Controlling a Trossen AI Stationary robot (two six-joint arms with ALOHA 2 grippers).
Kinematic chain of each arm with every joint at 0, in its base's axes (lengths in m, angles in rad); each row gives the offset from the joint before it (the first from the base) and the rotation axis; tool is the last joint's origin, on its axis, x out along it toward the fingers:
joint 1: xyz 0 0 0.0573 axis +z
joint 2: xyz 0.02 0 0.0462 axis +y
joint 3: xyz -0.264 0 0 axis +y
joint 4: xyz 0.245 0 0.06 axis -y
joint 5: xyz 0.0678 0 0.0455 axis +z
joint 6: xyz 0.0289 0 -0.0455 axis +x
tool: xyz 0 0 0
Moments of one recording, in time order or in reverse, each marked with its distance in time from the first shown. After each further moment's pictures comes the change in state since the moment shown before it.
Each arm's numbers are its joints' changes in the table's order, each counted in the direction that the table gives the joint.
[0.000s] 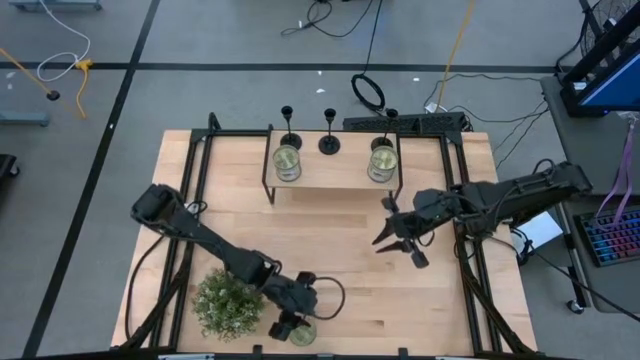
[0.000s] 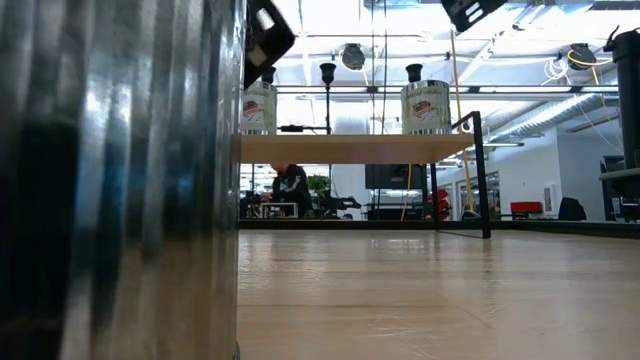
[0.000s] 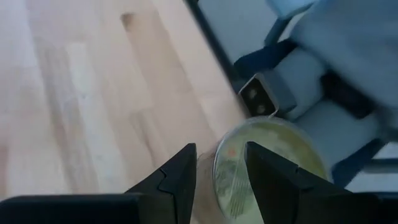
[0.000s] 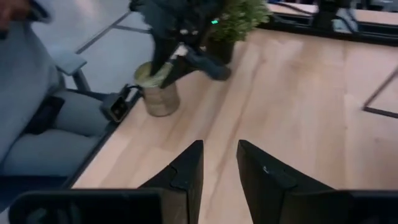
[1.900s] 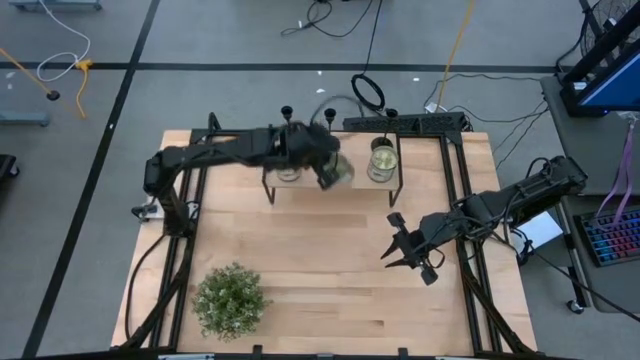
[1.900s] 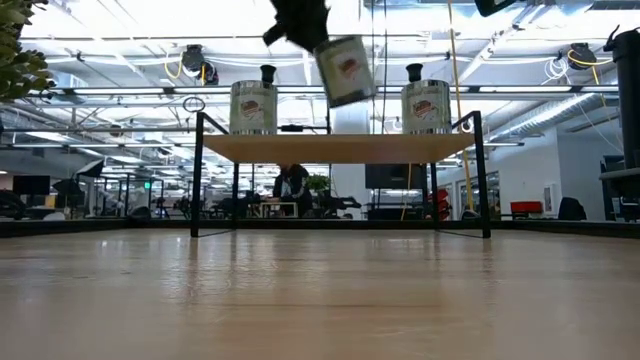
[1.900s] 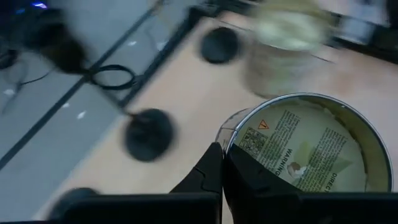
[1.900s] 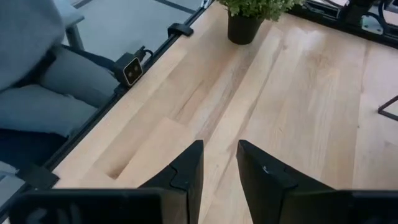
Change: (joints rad) left arm 0.660 -0.053 -0.661 -0.775 0.492 -0.021; right arm 0.200 0.001 0.001 -0.085 -0.166 -0.059
